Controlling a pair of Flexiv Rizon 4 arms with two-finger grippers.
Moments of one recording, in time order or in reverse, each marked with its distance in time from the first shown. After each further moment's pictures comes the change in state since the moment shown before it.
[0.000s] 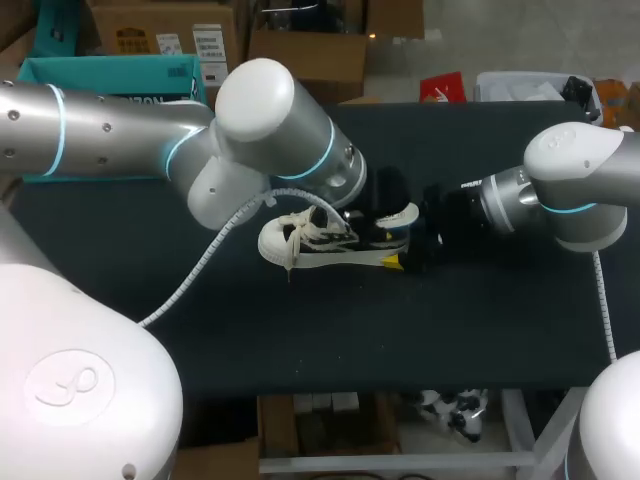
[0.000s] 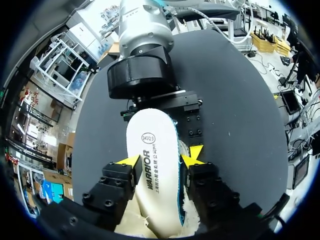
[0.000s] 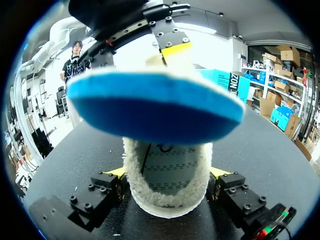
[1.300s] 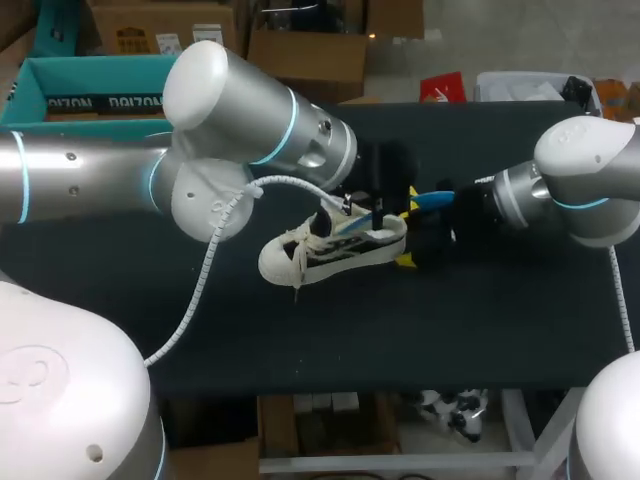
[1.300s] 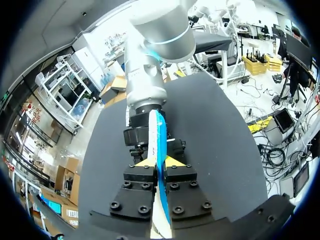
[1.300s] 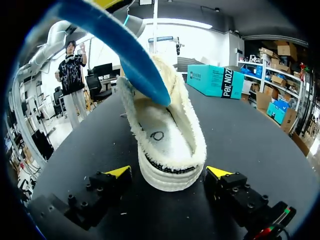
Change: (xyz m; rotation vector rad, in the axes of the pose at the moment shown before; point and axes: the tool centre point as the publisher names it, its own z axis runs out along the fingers) left arm 0.005 -0.078 -0.069 0.293 0.016 0.011; right arm -0.001 -0.009 -0.028 0.045 -0.020 0.032
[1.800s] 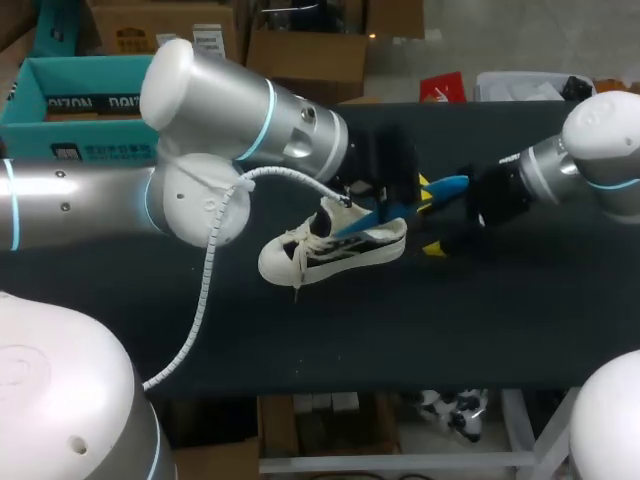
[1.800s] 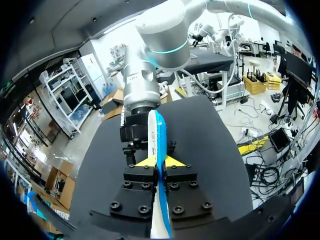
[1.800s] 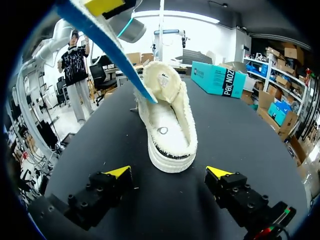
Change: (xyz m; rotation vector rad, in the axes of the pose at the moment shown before) left arm 0.003 -0.036 -0.023 0.141 0.021 -0.098; right arm -0.002 0.006 -0.054 0.106 0.024 -0.062
